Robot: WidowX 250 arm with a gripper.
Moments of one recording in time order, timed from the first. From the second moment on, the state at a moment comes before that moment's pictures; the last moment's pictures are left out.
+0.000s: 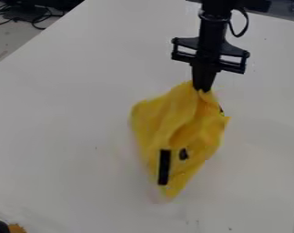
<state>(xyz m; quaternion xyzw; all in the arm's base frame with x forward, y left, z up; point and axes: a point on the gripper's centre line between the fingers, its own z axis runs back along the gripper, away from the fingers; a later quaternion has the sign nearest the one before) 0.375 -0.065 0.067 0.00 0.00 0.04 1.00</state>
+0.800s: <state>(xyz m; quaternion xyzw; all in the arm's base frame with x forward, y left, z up) 0.369 -0.078 0.038 -0.04 0.00 0.04 1.00</state>
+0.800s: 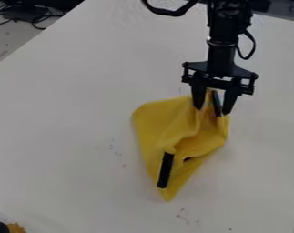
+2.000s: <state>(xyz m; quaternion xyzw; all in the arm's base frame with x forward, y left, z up) 0.354 -0.124 0.105 0.01 -0.07 0.03 1.00</state>
